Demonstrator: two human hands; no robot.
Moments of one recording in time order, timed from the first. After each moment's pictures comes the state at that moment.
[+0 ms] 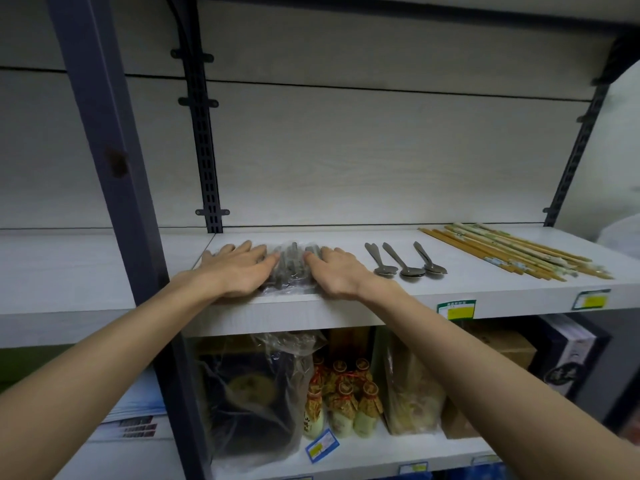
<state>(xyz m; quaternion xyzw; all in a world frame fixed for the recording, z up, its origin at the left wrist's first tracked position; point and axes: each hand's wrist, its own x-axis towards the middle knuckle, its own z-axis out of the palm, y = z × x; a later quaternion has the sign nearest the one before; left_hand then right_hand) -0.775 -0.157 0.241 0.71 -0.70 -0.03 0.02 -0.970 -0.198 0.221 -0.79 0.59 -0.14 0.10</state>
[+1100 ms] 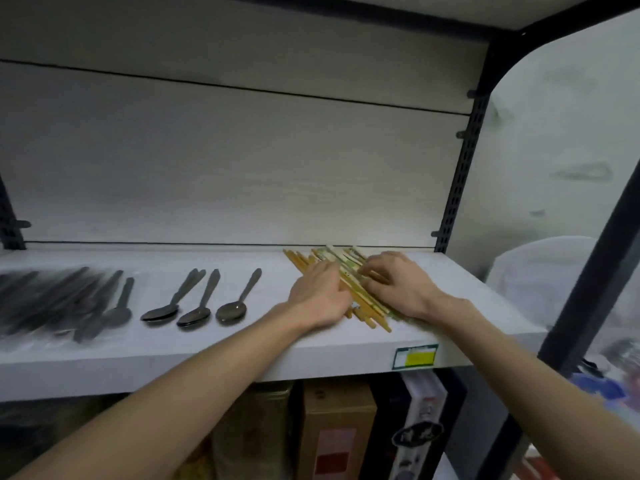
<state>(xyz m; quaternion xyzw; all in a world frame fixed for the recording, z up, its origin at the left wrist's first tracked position) -1.210 -0.271 0.226 0.60 -0.77 -0.10 0.21 -1.389 -0.283 0.246 -0.82 0.54 -0.19 0.01</state>
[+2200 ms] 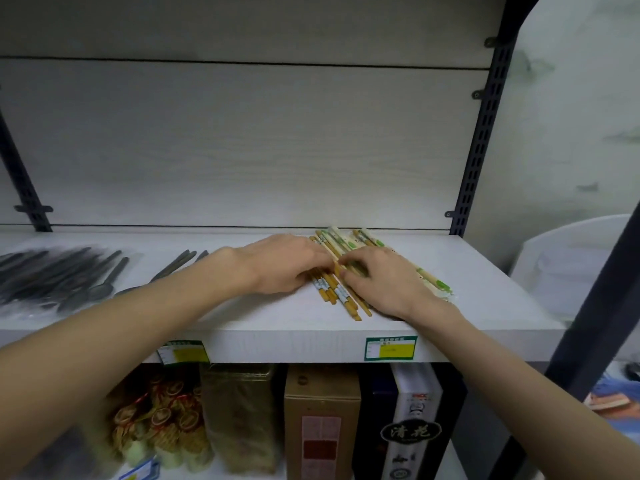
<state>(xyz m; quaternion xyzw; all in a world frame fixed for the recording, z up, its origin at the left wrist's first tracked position) -1.178 -0.292 0.249 0.39 -0.91 0.15 0.02 -1.395 -0.297 0.219 -0.84 0.49 -0.24 0.02</state>
